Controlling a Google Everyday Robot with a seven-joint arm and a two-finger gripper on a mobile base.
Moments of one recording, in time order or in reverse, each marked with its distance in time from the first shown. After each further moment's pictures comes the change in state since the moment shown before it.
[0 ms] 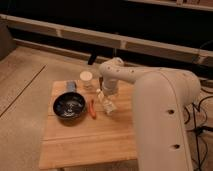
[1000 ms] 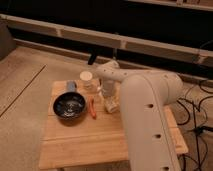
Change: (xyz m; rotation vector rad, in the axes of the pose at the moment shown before) arm -0.016 0.000 0.014 0.054 0.032 -0.069
